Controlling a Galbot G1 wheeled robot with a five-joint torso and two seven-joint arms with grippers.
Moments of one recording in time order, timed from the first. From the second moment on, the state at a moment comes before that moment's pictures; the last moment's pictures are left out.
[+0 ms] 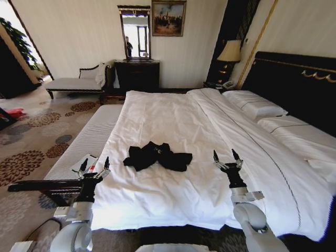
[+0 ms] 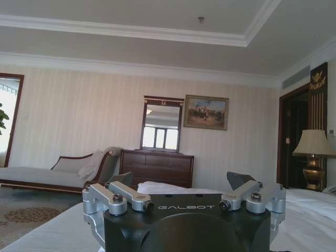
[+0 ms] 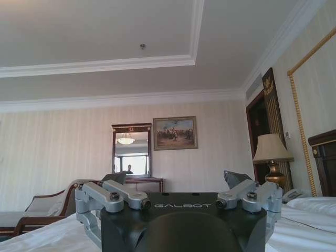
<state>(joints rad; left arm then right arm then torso) 1.70 -1.43 -0.79 -2.22 -0.39 -0.18 0.10 -1.49 1.21 0.69 1.91 0.46 0.41 -0.14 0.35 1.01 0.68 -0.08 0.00</state>
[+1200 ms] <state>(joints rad) 1.64 -1.25 -0.74 -2.37 -0.53 0.14 -0.16 -1.37 1.17 0.54 1.83 0.45 0.44 -0.11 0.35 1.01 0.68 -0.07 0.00</state>
